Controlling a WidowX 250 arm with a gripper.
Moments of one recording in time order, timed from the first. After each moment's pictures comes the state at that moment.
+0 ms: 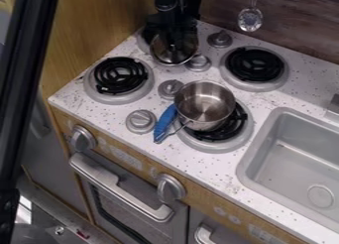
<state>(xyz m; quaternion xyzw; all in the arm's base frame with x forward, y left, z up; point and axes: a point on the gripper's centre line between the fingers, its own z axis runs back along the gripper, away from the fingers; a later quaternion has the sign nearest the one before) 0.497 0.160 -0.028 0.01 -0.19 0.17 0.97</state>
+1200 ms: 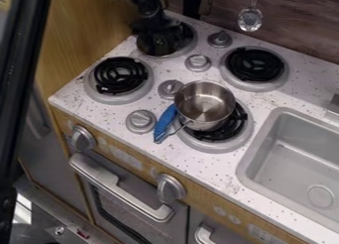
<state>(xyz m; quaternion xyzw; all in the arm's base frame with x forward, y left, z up) 0.491 0.192 -0.038 -0.01 -0.24 0.22 0.94</state>
